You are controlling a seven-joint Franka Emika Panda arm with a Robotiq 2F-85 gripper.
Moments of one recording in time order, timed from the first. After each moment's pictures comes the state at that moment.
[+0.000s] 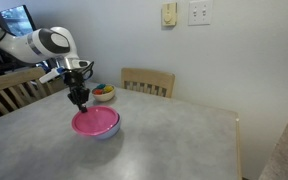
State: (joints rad) arm 0.20 0.48 -0.02 -1.86 -0.35 2.02 0.34
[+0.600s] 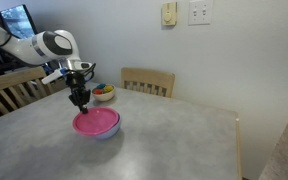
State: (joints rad) arm 0.21 0.54 -0.02 -1.80 -0.35 1.98 0.32
